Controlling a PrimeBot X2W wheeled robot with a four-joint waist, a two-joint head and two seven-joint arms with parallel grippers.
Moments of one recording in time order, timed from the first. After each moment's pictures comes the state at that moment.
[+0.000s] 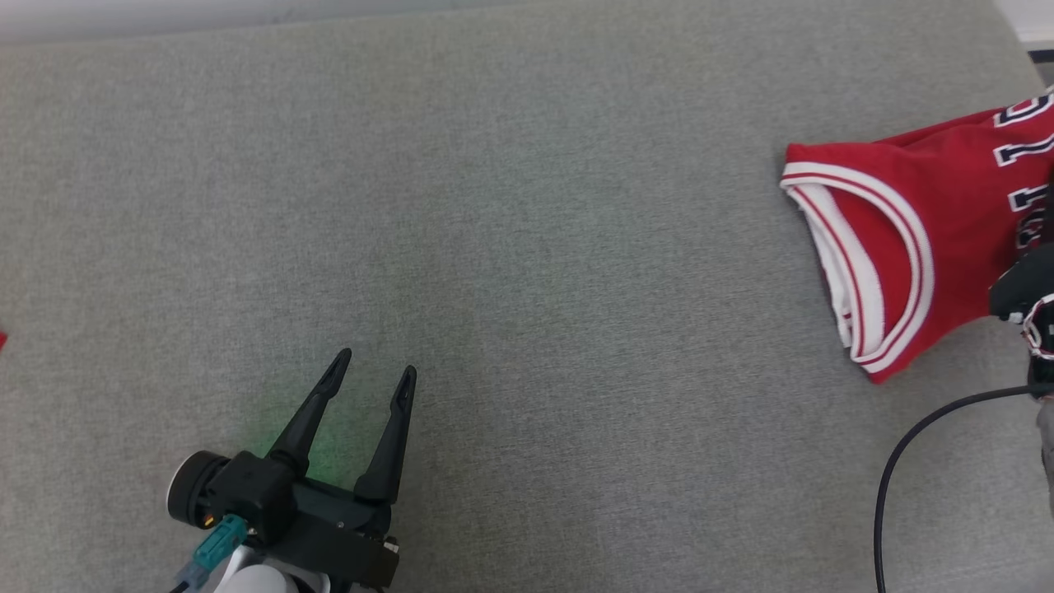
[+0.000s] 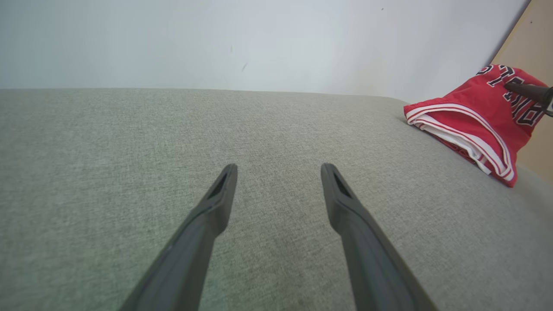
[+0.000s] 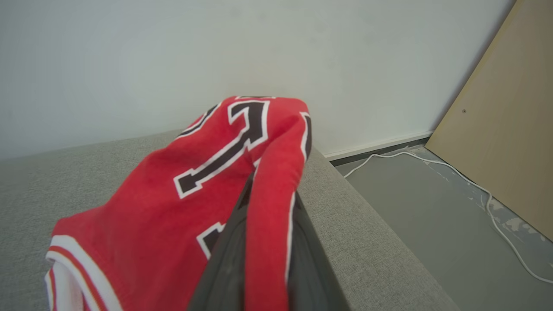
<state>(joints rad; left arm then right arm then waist) -0.29 0.06 -0.17 0.09 -0.09 -0.13 -0.26 -0.87 -0.41 -0.03 0.94 0.18 0.13 -0.26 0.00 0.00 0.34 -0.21</state>
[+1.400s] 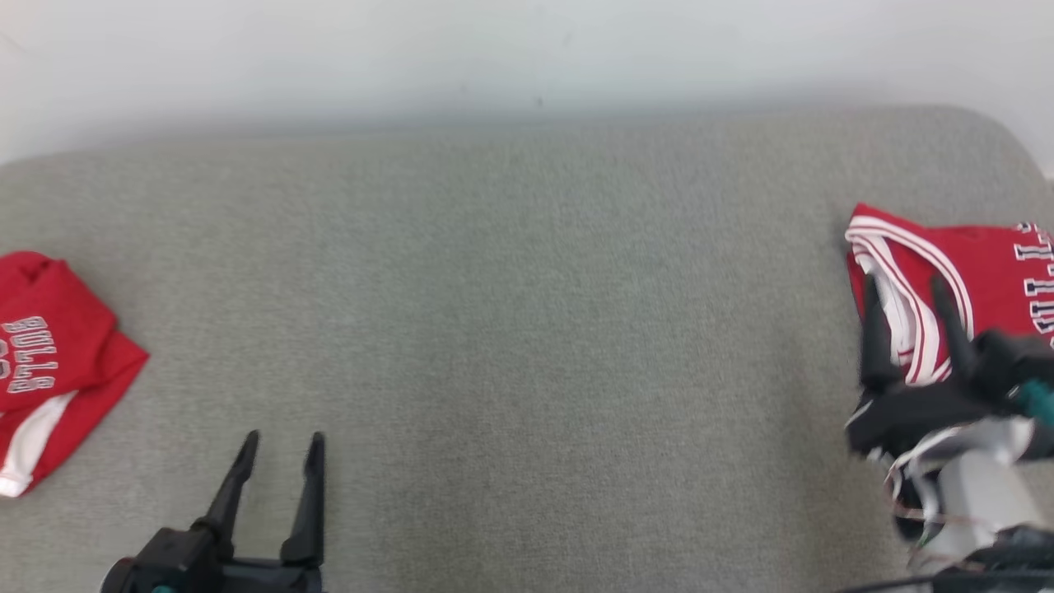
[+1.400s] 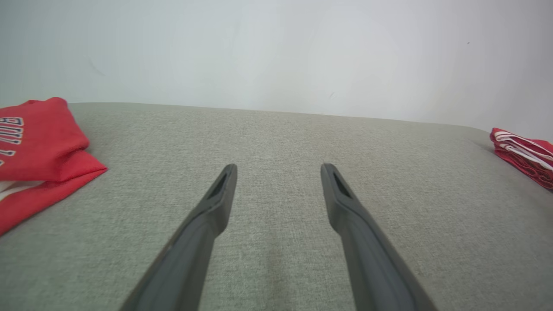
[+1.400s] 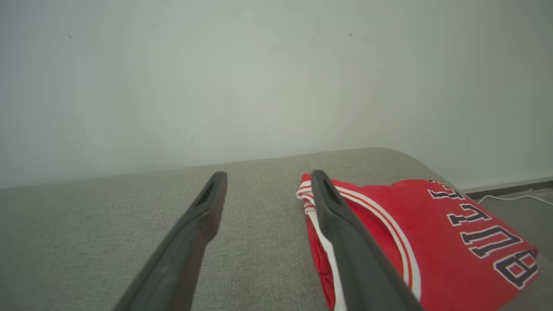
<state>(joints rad) -0.15 0.05 -0.01 0.12 -0.10 -0.09 -0.26 -0.48 -0.24 0.06 0.47 0.18 0.13 -0.26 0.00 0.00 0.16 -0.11</state>
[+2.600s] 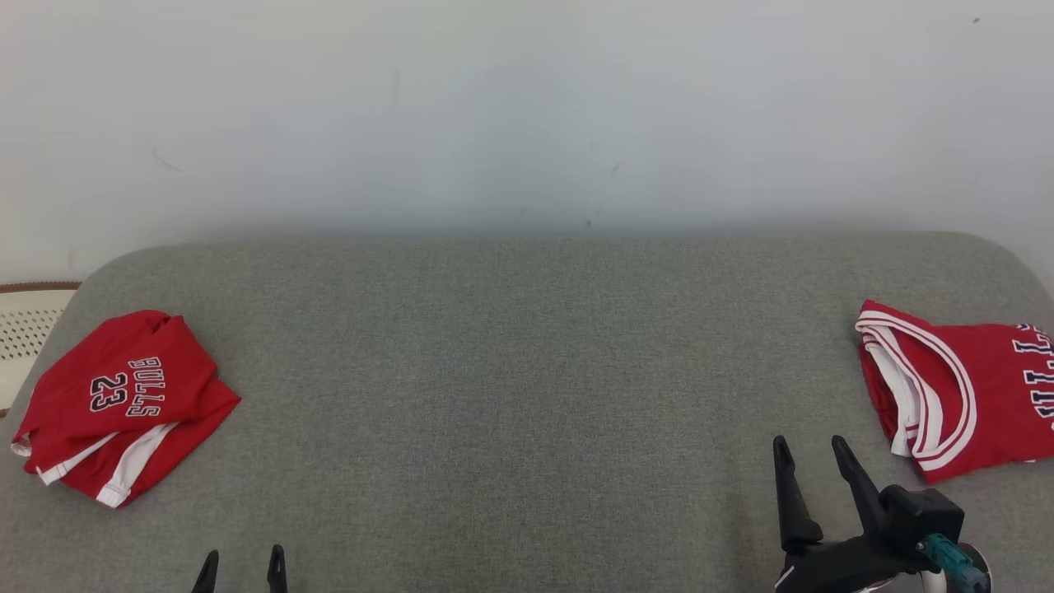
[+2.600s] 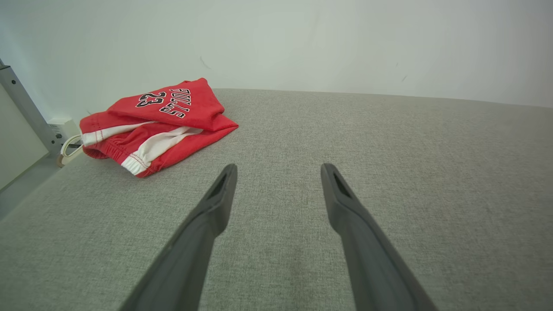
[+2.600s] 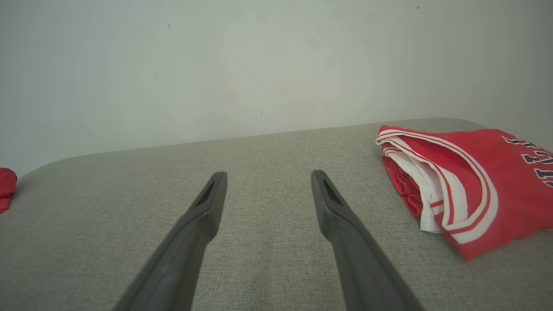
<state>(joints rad) -0.02 0.05 0.07 0.24 -0.03 0.02 -0.26 -0.15 -0.11 0.15 0.36 0.17 0.13 -0.26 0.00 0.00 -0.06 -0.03</state>
